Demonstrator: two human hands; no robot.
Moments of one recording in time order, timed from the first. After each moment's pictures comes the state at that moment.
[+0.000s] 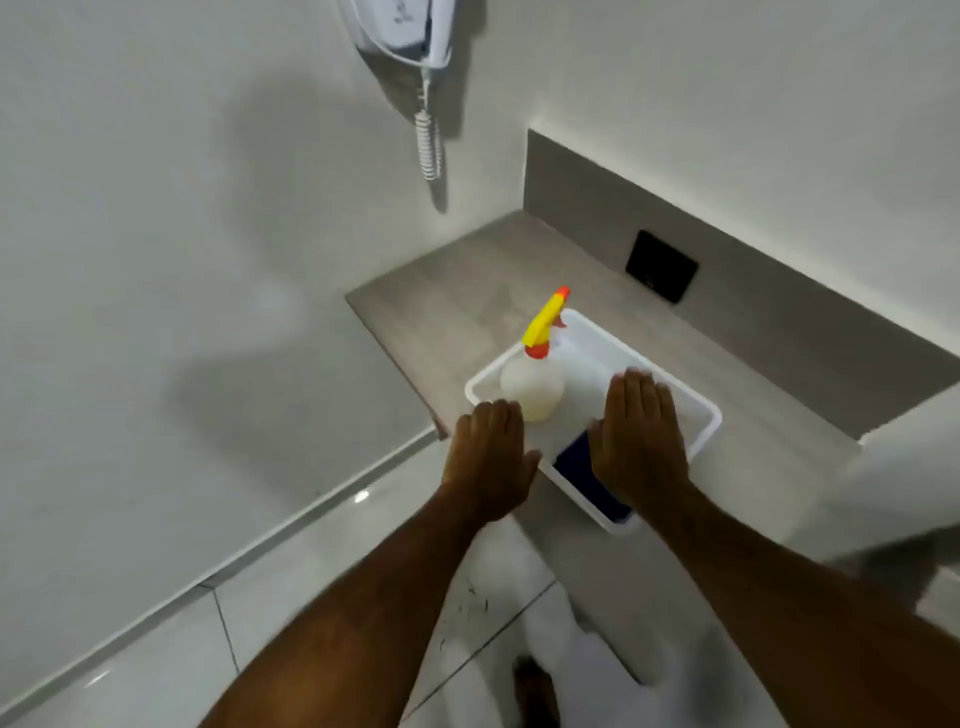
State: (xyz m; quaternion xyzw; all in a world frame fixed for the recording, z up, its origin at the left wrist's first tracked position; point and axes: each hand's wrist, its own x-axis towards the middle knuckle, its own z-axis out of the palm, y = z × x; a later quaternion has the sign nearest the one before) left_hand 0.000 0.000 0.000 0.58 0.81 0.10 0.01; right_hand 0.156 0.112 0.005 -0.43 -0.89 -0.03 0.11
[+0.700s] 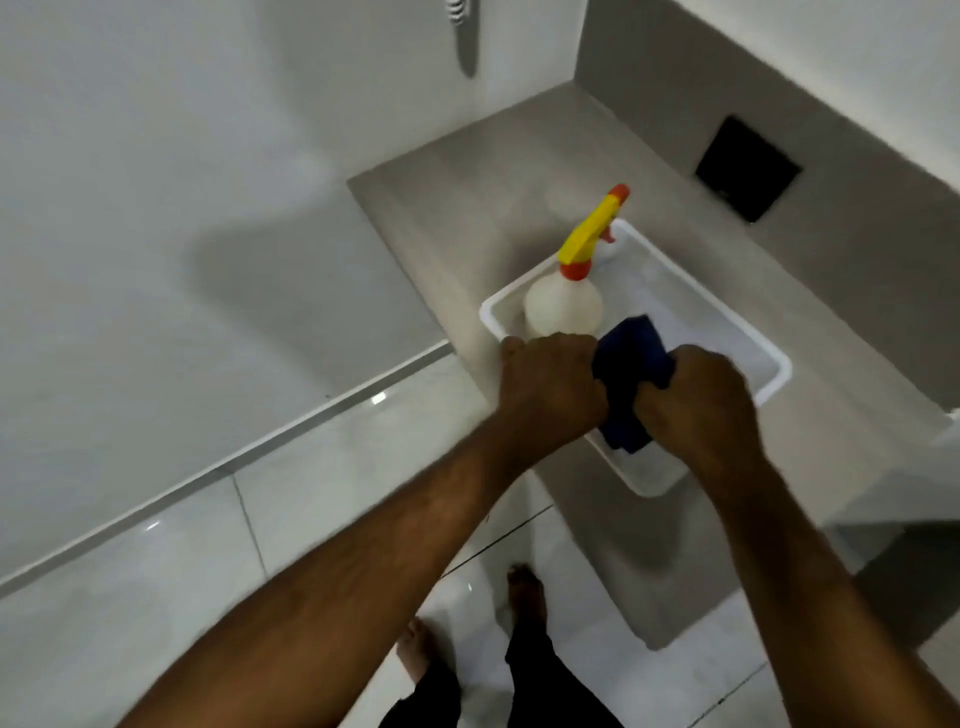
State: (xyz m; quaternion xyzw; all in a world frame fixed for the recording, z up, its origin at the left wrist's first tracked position) left_hand 0.026 0.037 0.038 0.52 0.81 0.20 0.20; right_hand 0.148 0.112 0.047 -0.56 -0.78 0.27 0.01
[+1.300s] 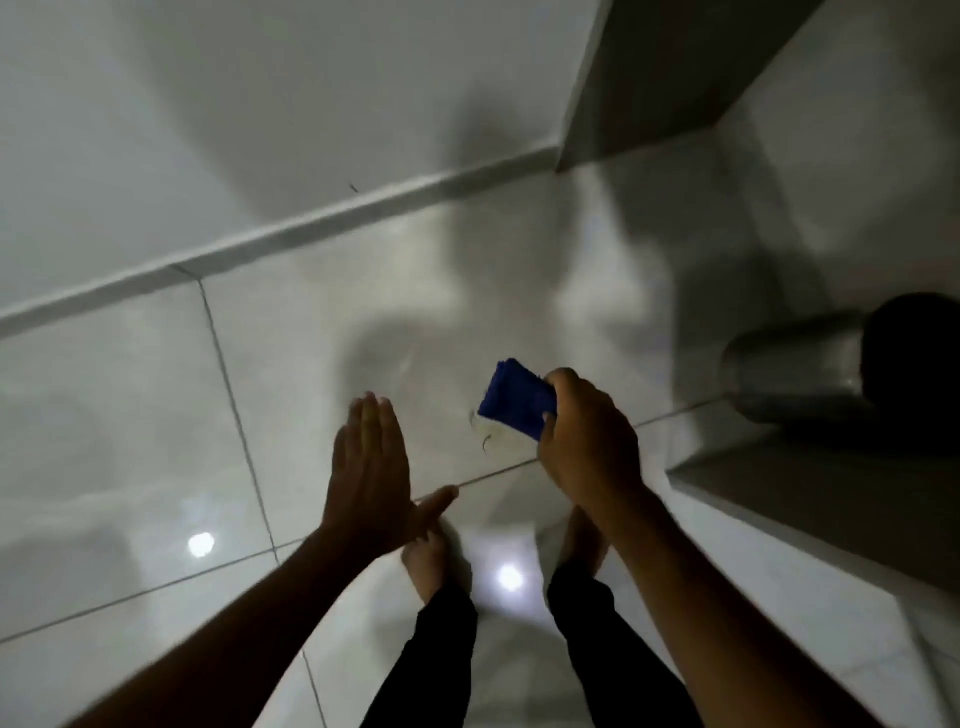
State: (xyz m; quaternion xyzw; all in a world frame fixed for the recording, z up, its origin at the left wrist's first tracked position) left_hand -0.081 -0.286 -0.437 0.29 0.91 0.02 0.31; right_hand 0.003 -0.084 -0.400 -0.37 -0.86 0.31 -0.16
